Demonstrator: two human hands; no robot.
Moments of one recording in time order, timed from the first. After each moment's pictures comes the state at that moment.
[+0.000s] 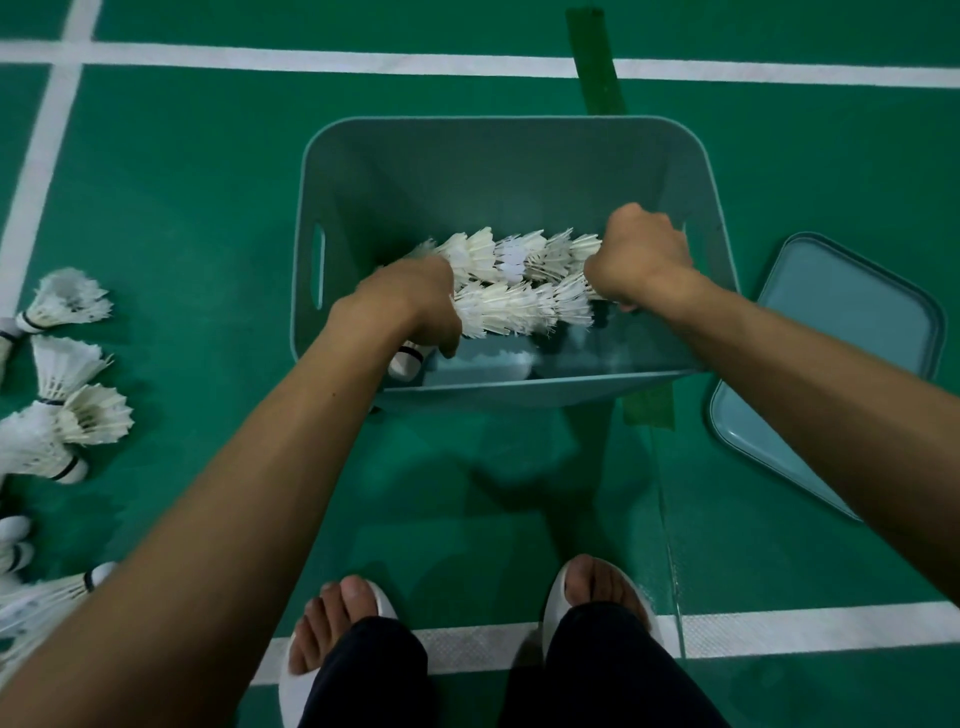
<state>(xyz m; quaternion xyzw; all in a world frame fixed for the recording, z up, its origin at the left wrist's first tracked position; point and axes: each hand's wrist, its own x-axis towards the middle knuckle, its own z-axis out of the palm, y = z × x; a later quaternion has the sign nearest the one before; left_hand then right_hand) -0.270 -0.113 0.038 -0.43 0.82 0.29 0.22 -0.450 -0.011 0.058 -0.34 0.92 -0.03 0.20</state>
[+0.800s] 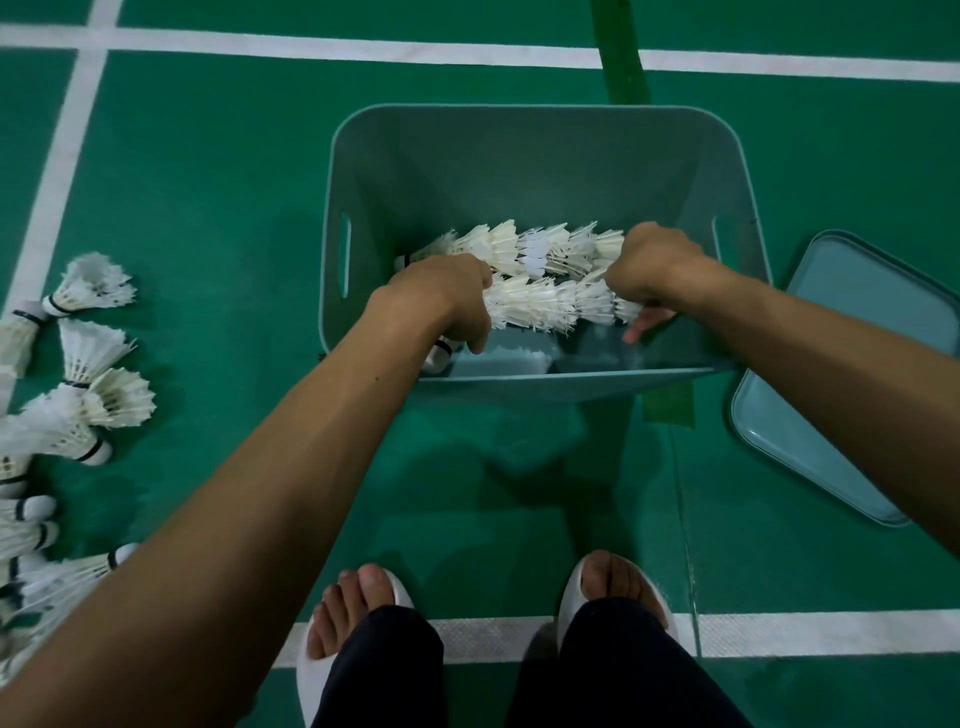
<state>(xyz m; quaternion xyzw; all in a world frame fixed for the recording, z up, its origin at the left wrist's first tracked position) -0.272 -0.105 0.045 -0.41 0.83 0.31 0.23 -0.443 -0.014 0.058 -0.28 0.90 0.02 0.32</state>
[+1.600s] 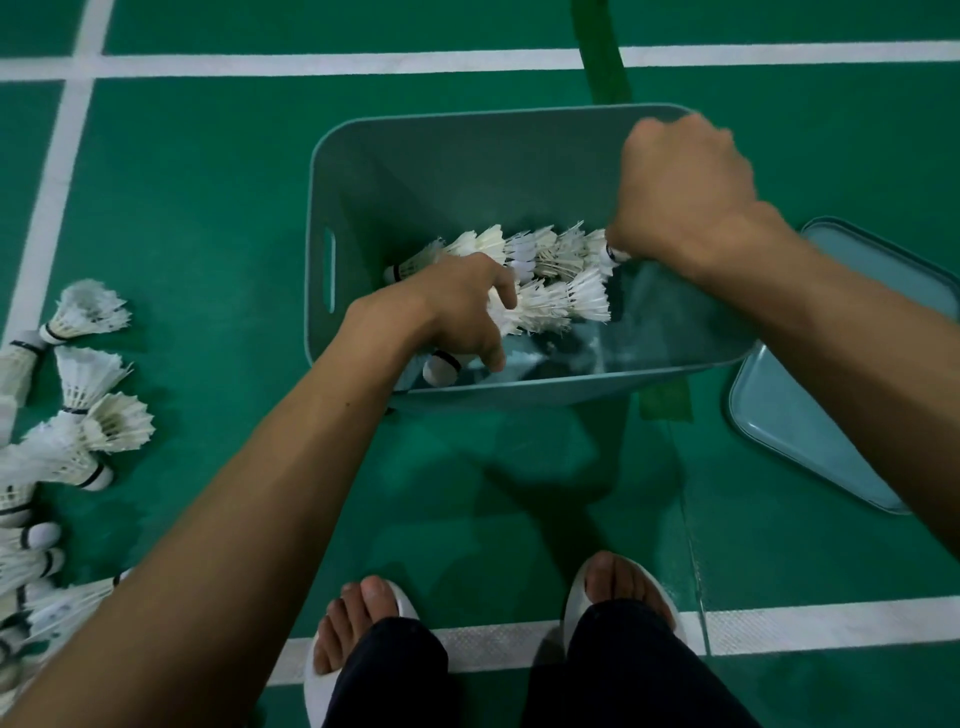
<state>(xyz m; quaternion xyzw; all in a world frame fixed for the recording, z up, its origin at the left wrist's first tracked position) -0.279 -0.102 0.046 -0.34 0.85 0.36 0.20 -0.441 -0.013 0.117 -0.43 0.90 0.04 0.05</state>
